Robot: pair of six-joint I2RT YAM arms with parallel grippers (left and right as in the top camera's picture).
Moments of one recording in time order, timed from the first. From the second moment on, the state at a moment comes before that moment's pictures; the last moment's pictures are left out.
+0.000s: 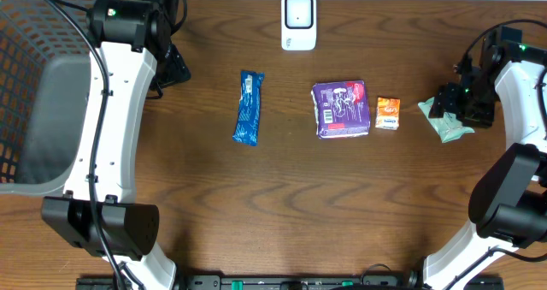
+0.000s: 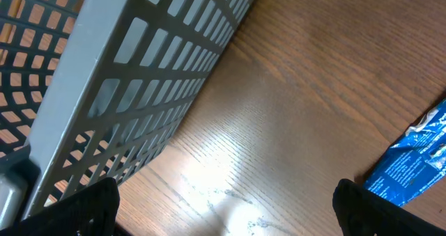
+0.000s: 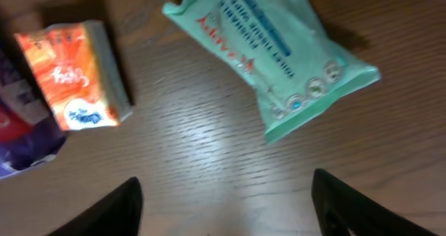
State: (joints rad) left arm -0.13 1.83 2.03 -1.60 -0.40 -0.59; right arm -0.28 1.94 1.62 -1.20 -0.05 -0.02
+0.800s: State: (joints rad) left arm -0.13 1.83 2.03 -1.60 -0.40 -0.59; right arm -0.27 2.14 1.62 -1.00 0.10 -0.11
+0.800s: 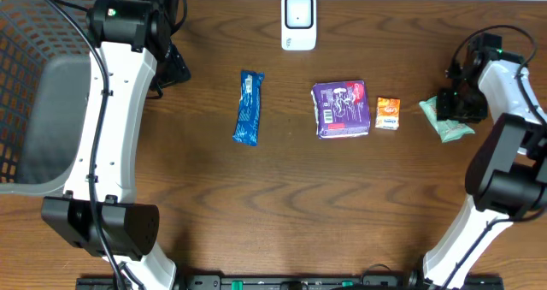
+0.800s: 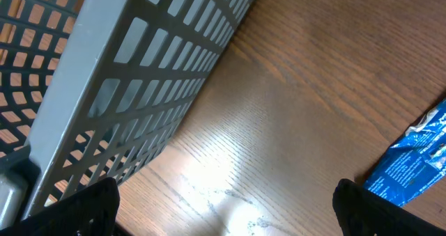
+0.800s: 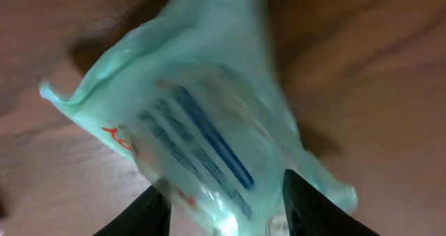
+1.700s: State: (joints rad) left arm -0.13 1.83 2.03 -1.60 -0.40 -0.59; right arm -0.27 2.22 1.89 -1.44 -0.65 -0.09
